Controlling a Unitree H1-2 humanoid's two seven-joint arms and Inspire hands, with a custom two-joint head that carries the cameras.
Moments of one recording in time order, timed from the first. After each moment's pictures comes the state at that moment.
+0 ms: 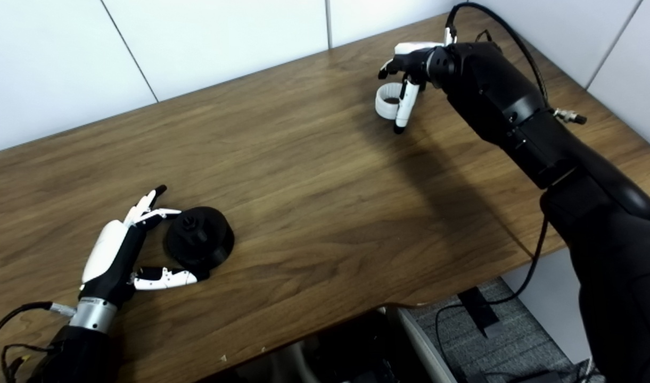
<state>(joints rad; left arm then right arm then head) -0.14 0.27 -0.28 0.07 0.55 -0.20 -0.09 -0.65 -0.74 0.32 0.27 -0.69 0.41 0.65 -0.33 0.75</state>
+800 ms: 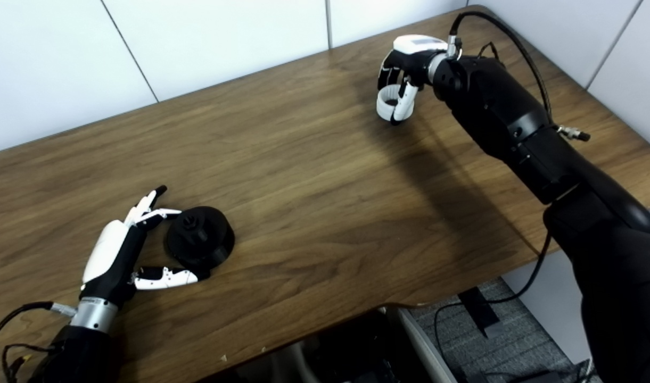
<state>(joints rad) -0.13 0.27 -0.28 0.06 0.55 -0.17 -0.09 -0.59 -0.71 0.30 0.26 -0.68 0.31 0.46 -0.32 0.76</state>
